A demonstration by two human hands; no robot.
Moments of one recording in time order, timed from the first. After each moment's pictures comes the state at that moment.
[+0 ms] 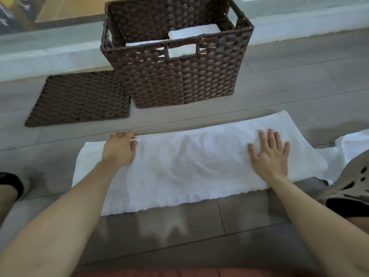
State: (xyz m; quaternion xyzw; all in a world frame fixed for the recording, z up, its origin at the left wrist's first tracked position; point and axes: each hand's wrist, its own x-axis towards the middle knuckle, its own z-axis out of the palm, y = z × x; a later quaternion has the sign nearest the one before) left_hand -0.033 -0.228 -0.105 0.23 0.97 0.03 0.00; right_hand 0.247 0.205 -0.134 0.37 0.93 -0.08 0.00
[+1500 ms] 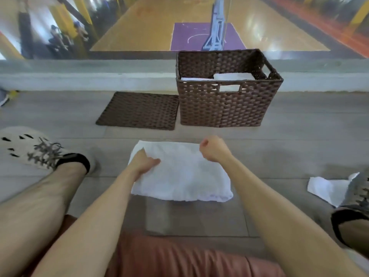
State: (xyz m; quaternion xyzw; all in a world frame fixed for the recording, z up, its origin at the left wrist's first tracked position) left_hand 0.056 -0.307 0.015 -0.06 0.87 0.43 0.24; right_hand 0.116 -0.043 0.056 0.20 0.92 -0.32 0.13
